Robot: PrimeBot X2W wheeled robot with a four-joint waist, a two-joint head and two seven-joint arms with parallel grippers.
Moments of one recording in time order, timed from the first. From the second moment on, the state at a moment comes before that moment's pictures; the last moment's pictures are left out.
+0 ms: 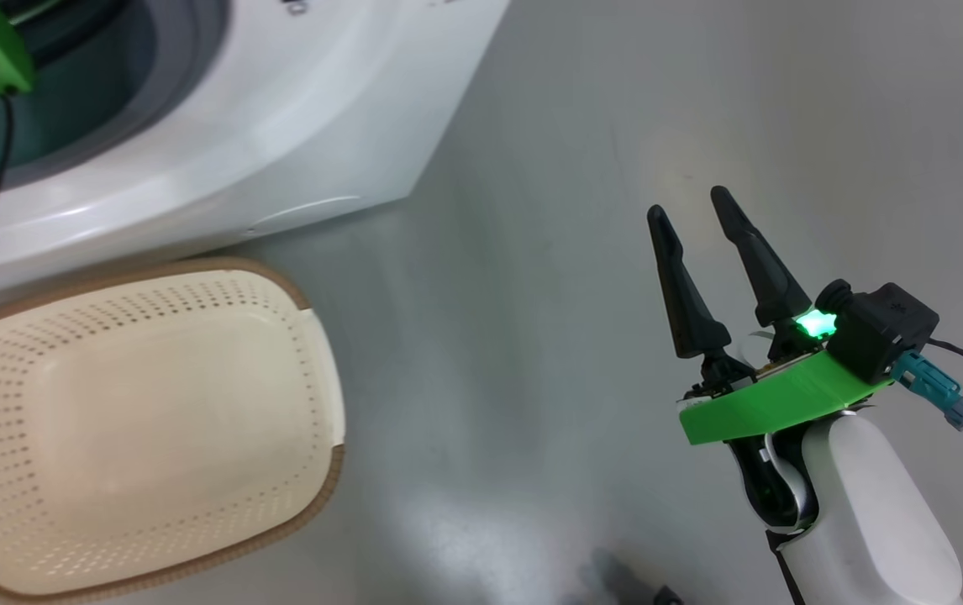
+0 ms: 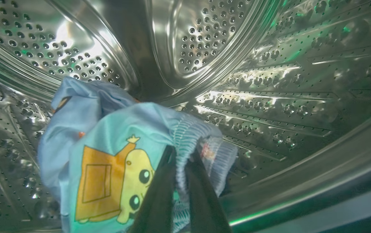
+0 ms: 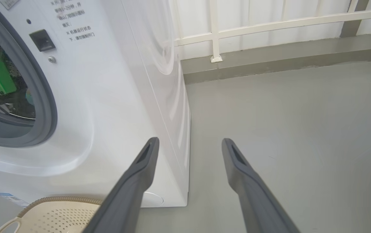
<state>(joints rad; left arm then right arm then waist) -1.30 0.24 -0.17 1.05 -0.27 -0.10 -0.10 -0.41 -0.07 0.18 0.14 0.36 0.13 -0.26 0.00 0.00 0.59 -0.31</state>
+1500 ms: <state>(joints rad) -0.99 0.20 -0.17 0.88 -0.32 -0.11 -0.26 -0.37 -0.10 0.17 0.18 0.35 0.13 -0.26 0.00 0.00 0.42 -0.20</state>
